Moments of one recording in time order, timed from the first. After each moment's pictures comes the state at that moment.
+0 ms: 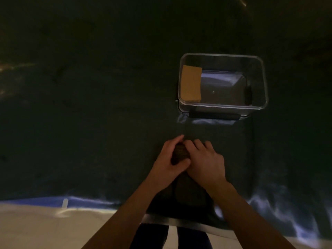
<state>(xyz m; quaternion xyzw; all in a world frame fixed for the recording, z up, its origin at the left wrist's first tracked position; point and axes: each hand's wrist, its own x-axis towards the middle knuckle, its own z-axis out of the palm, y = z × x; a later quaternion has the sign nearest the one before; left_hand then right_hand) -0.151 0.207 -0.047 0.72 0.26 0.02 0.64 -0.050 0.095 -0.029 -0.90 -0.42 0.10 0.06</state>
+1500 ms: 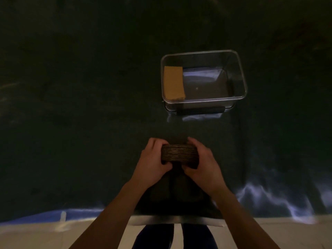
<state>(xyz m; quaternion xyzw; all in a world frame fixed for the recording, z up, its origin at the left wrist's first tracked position) -0.154 0.229 -0.056 0.89 0.21 -0.01 0.40 -0.063 0.053 -0.041 -0.86 -0.23 0.27 0.37</state>
